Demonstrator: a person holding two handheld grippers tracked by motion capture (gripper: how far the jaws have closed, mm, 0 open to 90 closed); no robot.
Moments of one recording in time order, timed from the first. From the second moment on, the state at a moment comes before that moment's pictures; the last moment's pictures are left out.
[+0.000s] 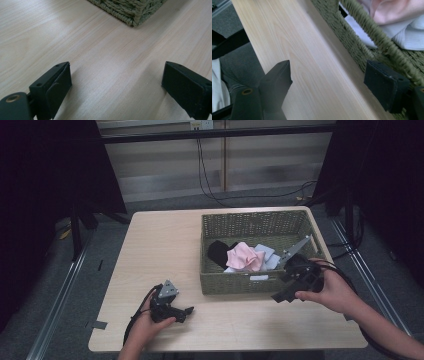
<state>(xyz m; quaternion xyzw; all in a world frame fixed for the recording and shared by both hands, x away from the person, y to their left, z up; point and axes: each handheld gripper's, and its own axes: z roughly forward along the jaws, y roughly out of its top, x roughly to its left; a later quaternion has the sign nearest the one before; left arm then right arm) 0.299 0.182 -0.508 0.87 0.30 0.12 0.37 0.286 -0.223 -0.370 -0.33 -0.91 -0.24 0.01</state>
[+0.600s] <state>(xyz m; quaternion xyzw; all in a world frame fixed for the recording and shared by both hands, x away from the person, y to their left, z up) 0.299 0.182 -0.508 0.87 0.30 0.11 0.37 0.321 -0.227 -0.345 -0.36 -0.90 -0.26 0.02</state>
